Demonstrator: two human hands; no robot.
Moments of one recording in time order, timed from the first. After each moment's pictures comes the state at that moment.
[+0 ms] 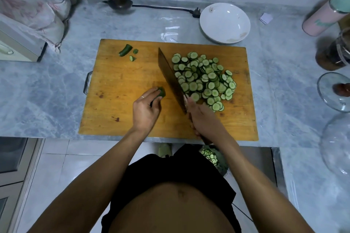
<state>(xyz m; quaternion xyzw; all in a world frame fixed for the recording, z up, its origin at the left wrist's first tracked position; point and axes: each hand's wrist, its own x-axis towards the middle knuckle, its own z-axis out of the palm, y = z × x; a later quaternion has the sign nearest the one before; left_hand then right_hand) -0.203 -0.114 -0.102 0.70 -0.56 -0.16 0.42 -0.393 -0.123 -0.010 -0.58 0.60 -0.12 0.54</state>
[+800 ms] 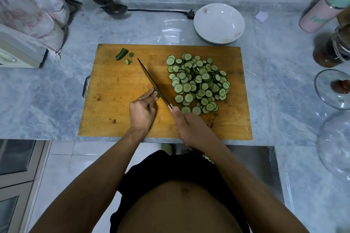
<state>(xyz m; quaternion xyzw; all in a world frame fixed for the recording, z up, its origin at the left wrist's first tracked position) -0.212 -0.118 -0.095 0.72 -0.53 -0.21 0.39 -0.391 -0.108 0.012 -0.64 0.54 -0.07 0.54</state>
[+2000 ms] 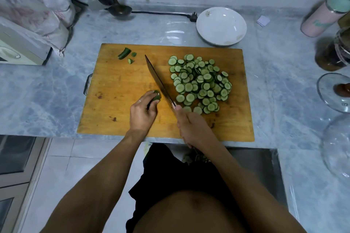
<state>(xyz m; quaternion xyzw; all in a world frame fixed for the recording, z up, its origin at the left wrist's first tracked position) -0.211 -0.107 -0.113 0.69 -0.58 -0.11 0.42 -0.393 -0.102 -0.005 -0.63 0.56 -0.10 0.53</state>
